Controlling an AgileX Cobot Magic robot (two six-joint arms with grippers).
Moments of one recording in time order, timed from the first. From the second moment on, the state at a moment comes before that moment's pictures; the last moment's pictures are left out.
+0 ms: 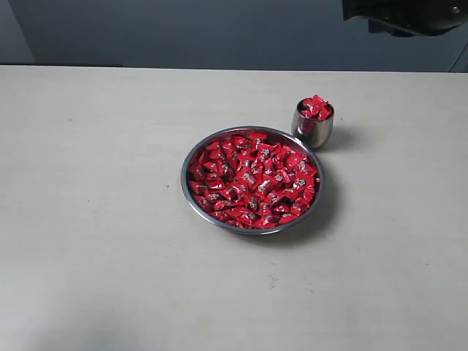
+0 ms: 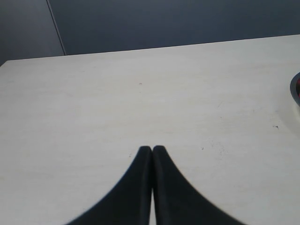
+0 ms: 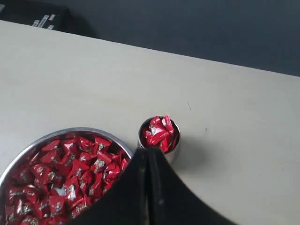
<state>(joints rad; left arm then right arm) 0.11 0.00 0.00 0.02 0.34 0.03 0.43 1.37 -1.18 0.03 0.57 0.02</state>
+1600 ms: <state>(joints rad) 0.11 0.00 0.00 0.02 0.34 0.03 0.04 0.49 -0.62 -0.15 0.46 0.06</state>
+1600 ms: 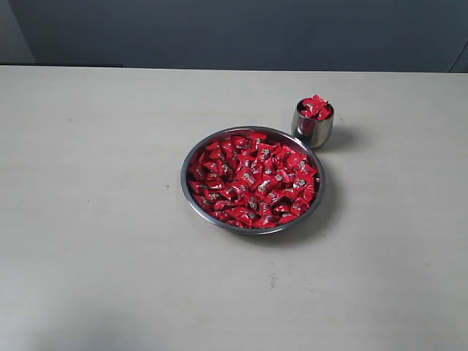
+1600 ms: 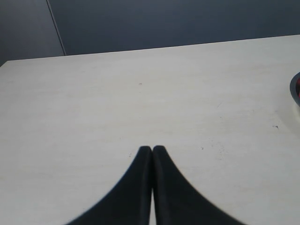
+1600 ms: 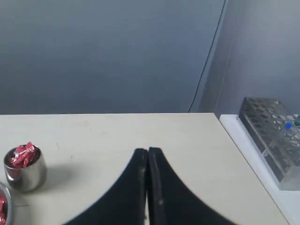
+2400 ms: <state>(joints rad) 0.11 0.00 0.00 0.02 0.34 0.03 -0.05 0.01 -0.02 -0.02 0.31 0.06</state>
